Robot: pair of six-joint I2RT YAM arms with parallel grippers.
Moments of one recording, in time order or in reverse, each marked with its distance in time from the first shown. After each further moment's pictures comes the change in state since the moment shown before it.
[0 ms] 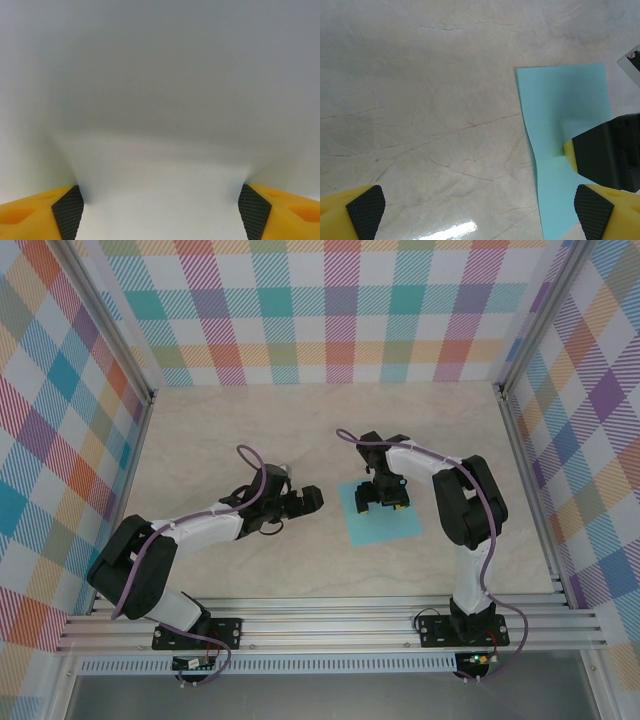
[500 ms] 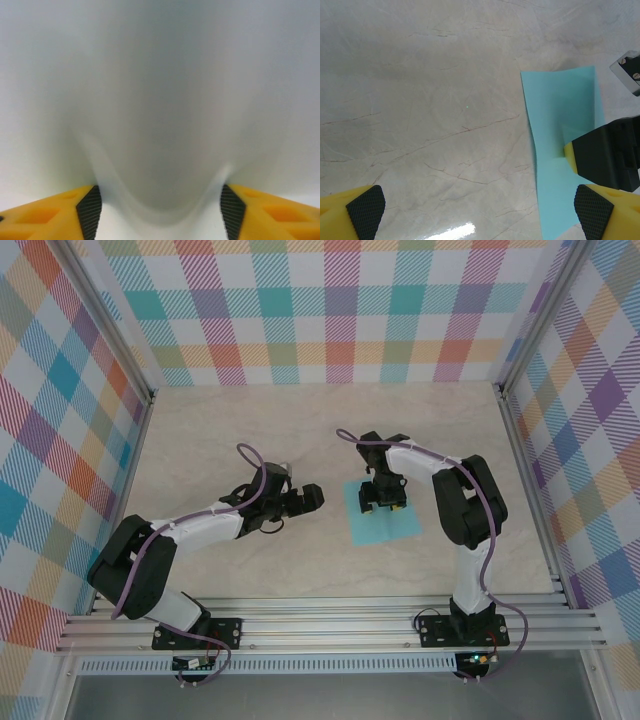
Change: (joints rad) left arm 0.000 0.000 0.013 -0.002 0.000 0.000; right arm 0.000 0.000 0.007 -0.014 -0.002 -0.003
